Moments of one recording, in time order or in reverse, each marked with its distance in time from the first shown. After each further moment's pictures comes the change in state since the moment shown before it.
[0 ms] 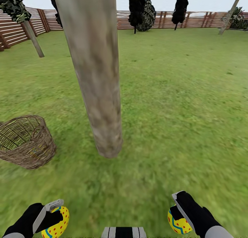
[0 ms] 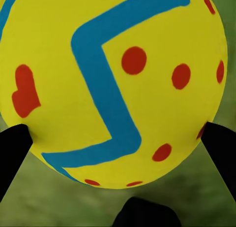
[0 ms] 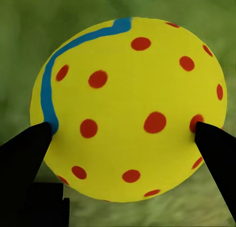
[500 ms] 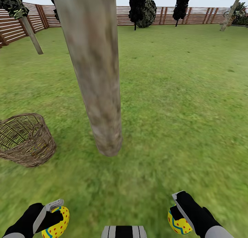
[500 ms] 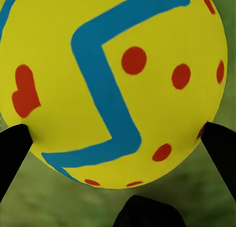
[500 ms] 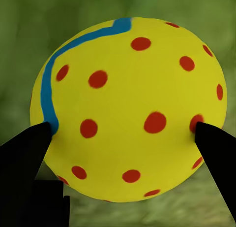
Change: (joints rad) left arm 0.000 -0.002 0.000 0.000 0.000 -0.002 0.001; right arm 0.000 0.000 0.000 0.002 0.000 -0.001 -0.001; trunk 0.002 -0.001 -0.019
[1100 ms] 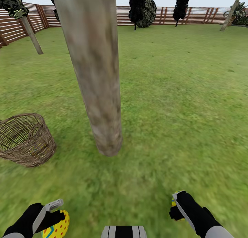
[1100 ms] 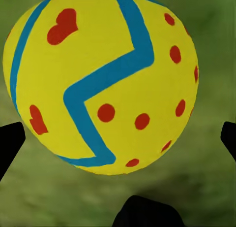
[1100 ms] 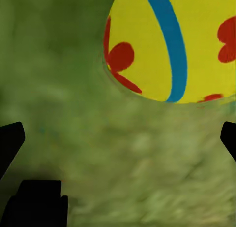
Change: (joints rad) left arm 0.000 0.002 0.006 0.001 0.003 0.000 -0.001; right arm 0.000 -0.003 0.000 0.000 0.000 0.000 -0.001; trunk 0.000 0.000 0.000
